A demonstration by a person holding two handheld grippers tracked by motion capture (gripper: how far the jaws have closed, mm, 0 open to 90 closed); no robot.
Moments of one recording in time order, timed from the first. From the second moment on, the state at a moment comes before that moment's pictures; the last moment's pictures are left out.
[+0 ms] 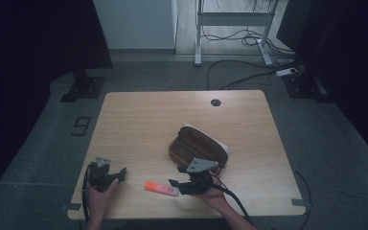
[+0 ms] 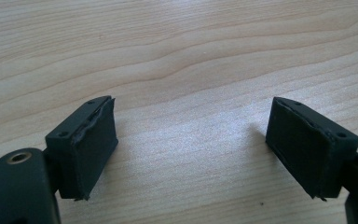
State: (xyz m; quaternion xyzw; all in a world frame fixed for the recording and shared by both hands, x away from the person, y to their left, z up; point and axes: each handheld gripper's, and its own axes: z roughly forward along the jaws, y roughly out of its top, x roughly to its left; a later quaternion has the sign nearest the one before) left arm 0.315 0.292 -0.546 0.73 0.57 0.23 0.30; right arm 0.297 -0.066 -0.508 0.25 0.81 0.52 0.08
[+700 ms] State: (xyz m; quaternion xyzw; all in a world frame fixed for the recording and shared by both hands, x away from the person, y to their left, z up) left arm 0.315 0.292 -0.546 0.73 0.57 0.23 0.30; right arm 0.289 -0.038 -0.543 0.22 0.86 0.46 0.05
